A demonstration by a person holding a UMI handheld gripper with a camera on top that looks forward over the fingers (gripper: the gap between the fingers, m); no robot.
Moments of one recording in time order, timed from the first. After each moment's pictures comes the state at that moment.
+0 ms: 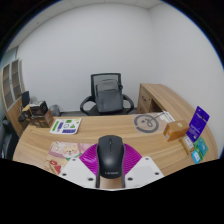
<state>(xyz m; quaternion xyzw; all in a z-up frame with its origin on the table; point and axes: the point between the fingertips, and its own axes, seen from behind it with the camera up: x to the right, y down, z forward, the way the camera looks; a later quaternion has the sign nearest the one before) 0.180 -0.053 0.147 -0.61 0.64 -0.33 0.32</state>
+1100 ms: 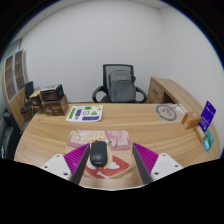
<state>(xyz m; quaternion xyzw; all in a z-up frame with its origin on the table) 0.159 0.080 0.096 -0.64 0.64 -0.31 0.30</state>
